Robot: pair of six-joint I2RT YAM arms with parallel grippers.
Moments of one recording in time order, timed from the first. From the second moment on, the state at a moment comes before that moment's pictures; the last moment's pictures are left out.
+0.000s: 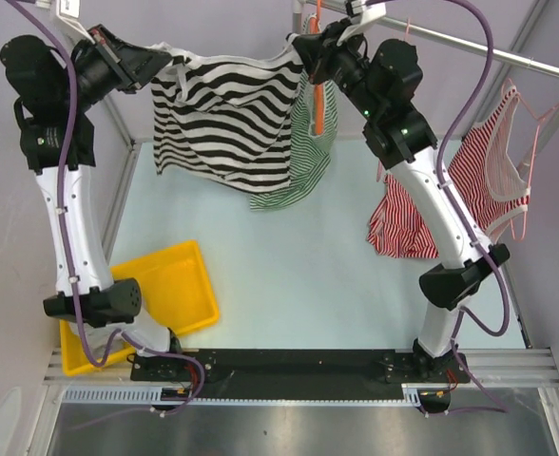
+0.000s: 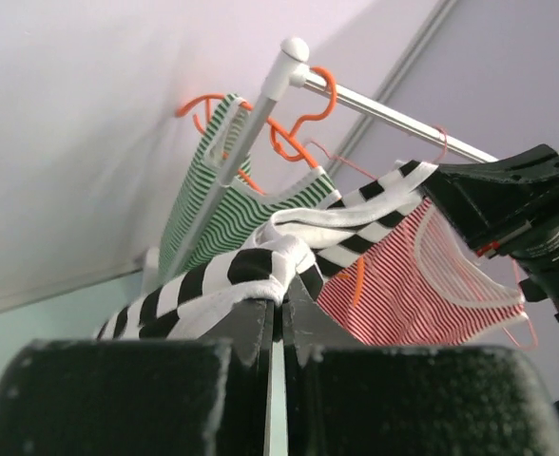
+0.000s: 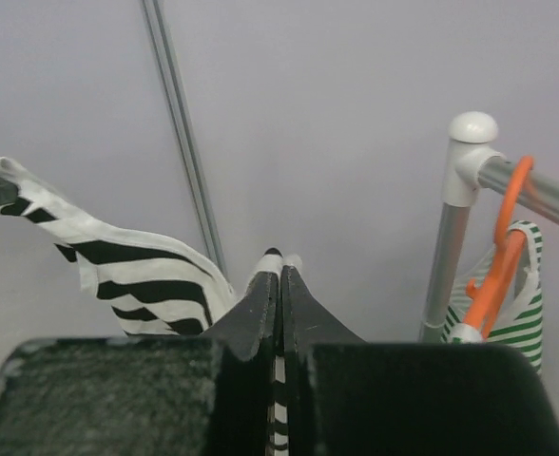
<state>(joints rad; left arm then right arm) 0.14 1.64 2.29 -0.47 0.84 -0.61 0.59 1.83 2.33 -0.15 -0.09 0.13</state>
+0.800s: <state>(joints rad) -0.62 1.00 0.79 -0.46 0.53 -0.50 0.61 1.08 0.99 -0.18 0.07 0.22</state>
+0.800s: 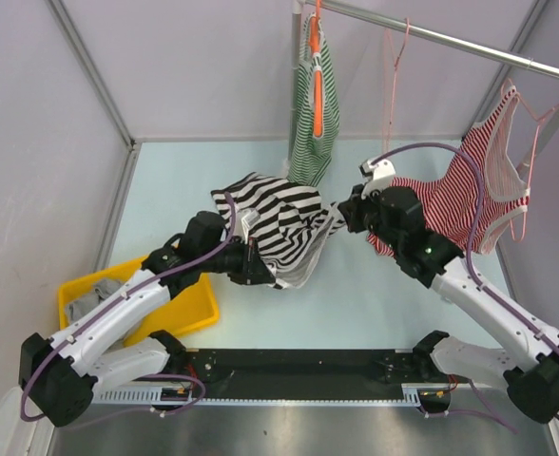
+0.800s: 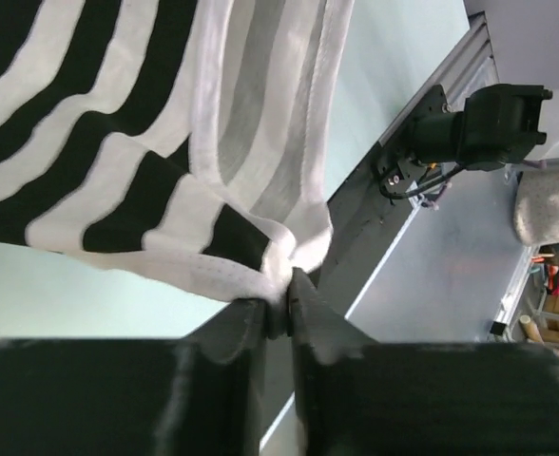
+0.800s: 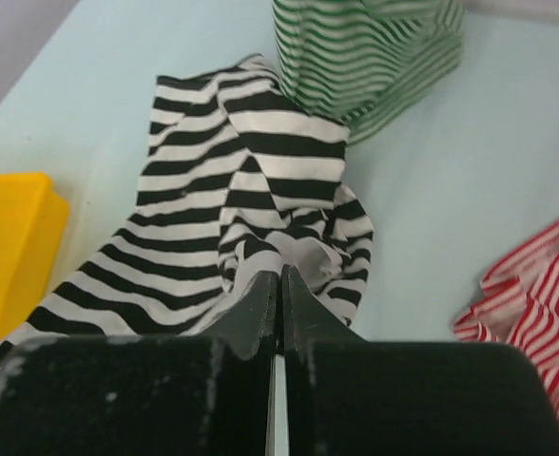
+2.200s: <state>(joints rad) -0.30 0.86 0.80 -0.46 0.34 -0.36 0.80 0.89 1.46 -0.67 0.28 0.09</state>
